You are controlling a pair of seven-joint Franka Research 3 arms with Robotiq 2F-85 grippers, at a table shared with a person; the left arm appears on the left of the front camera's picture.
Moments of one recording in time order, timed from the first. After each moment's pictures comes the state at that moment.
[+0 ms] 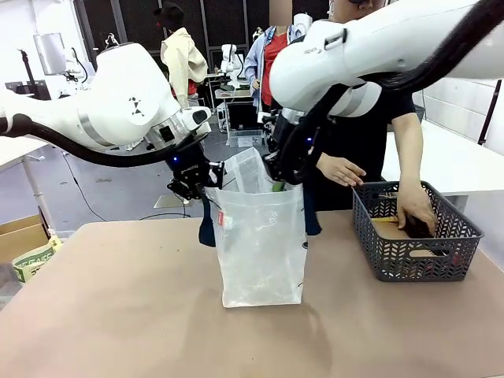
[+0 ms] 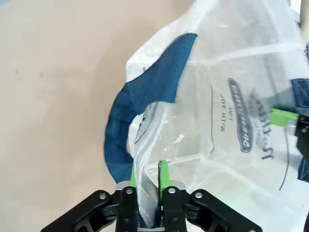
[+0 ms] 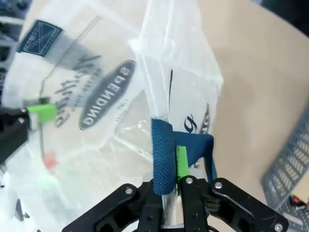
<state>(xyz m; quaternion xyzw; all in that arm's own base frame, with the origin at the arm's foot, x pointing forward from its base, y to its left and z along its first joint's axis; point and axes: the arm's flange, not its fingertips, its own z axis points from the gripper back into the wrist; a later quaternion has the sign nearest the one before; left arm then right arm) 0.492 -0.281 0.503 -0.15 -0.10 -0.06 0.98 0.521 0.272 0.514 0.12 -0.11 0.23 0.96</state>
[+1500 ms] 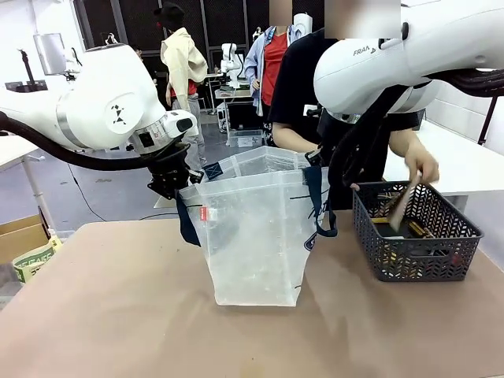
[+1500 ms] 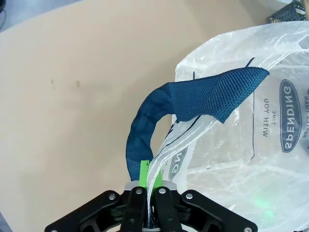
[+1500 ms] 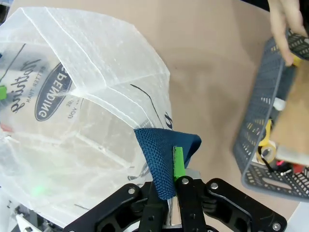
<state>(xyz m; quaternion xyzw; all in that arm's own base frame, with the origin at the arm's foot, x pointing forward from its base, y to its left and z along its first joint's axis) 0.486 -0.252 0.503 -0.08 -0.13 -0.11 0.98 0.488 0.208 0.528 0.07 -0.14 0.16 0.97</state>
